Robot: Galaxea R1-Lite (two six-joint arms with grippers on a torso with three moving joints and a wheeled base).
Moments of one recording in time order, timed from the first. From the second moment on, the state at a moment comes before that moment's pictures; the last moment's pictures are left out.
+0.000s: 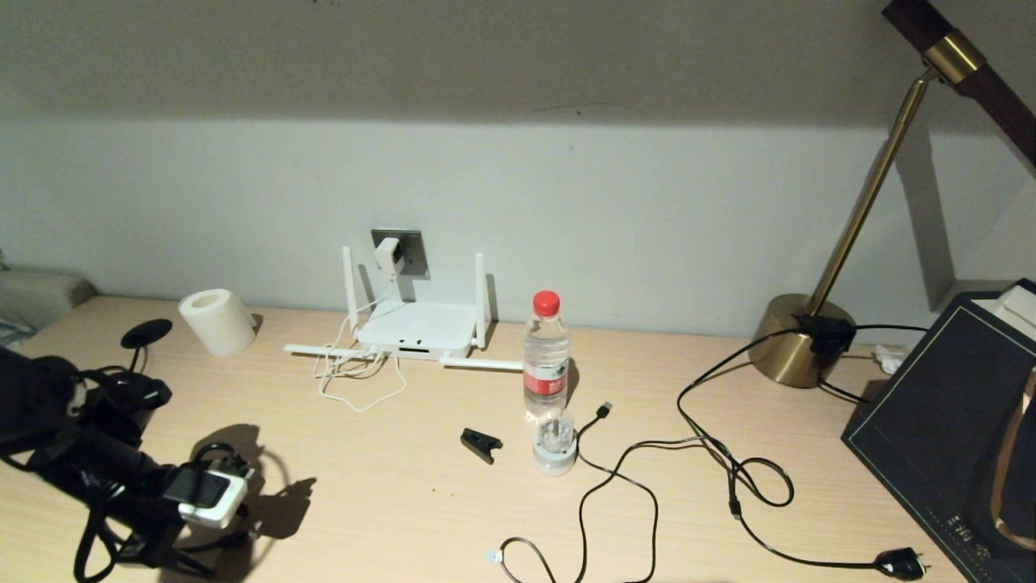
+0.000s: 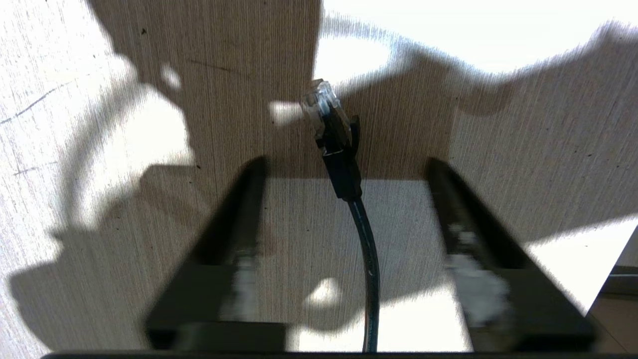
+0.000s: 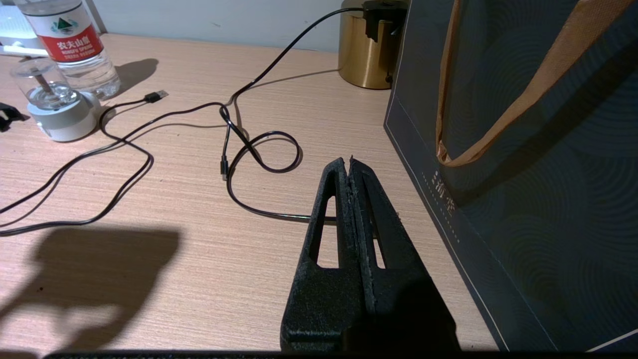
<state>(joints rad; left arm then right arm) 0.35 2.02 -1.03 0.50 -0.25 1.99 -0.01 0.00 0.00 -0.02 0.01 -0.01</state>
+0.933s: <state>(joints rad) 0.33 1.94 -1.06 0.55 -0.32 1.94 -0.01 0.00 0.00 -0.02 0.01 -0.01</state>
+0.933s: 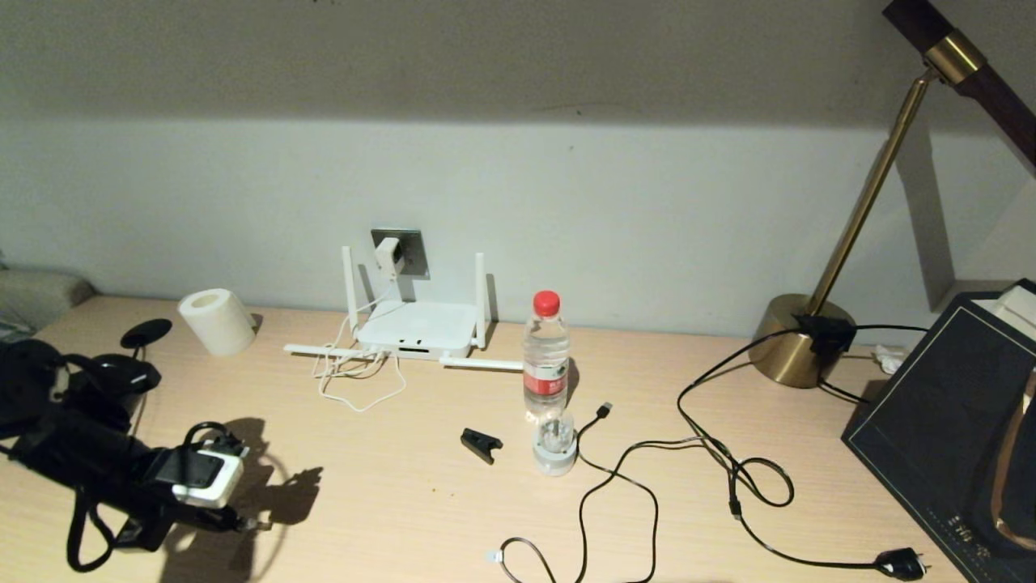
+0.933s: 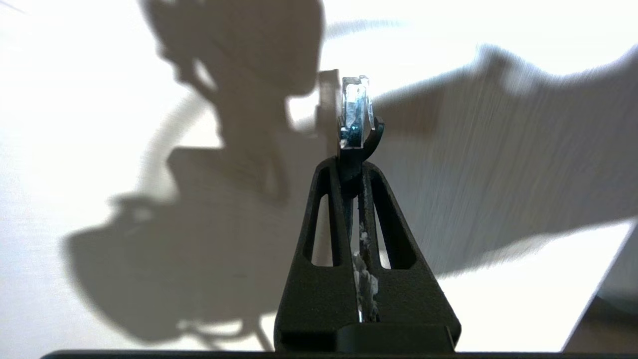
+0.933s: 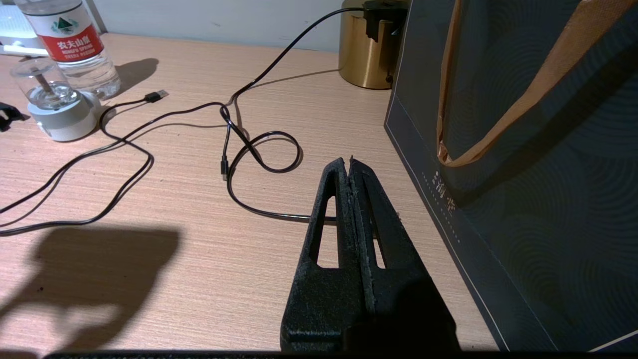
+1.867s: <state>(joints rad) 0.05 1.62 -1.10 0.55 -0.43 1.71 -0.01 0.00 0.00 -0.02 0.01 -0.01</state>
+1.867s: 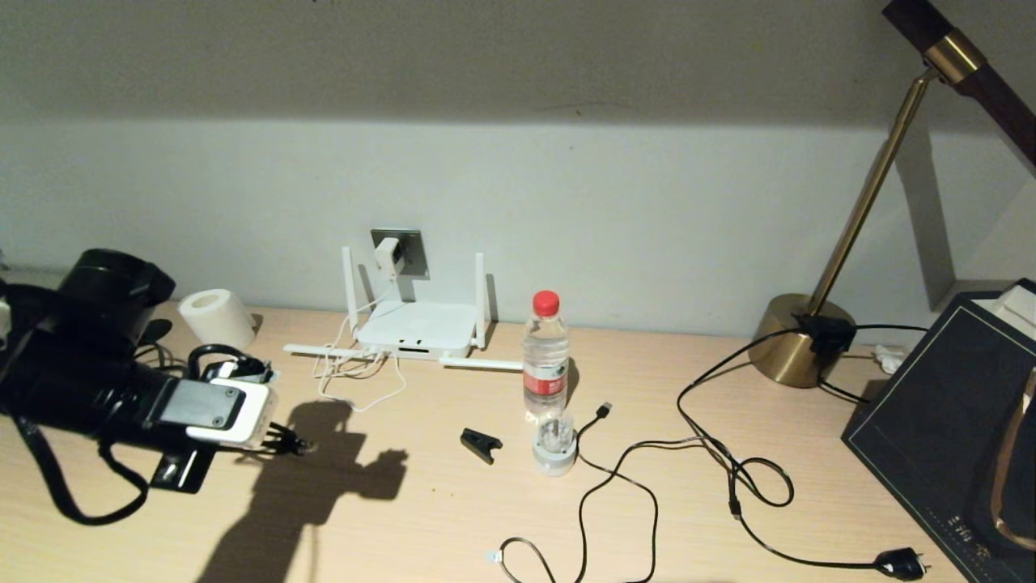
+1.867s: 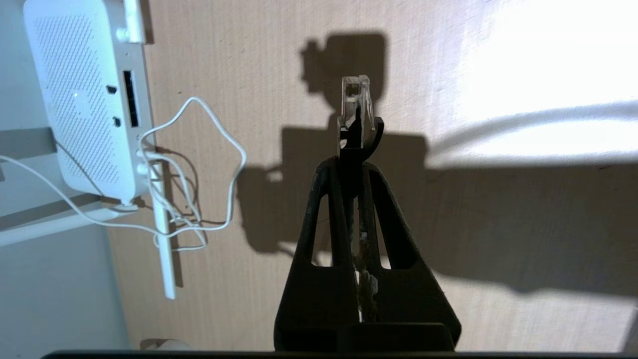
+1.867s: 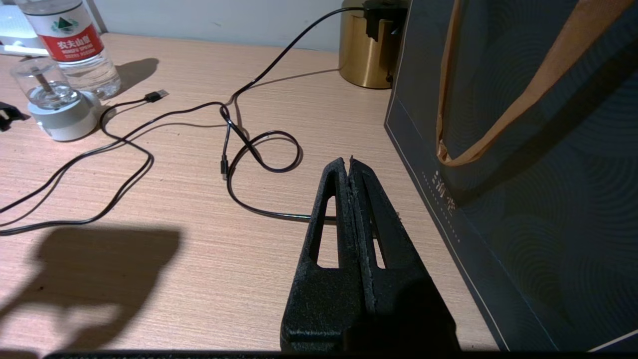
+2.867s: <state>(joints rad) -0.10 1.51 -0.97 0.02 -0.32 1.49 0.00 0.33 -0.38 -0.05 0.28 0.43</state>
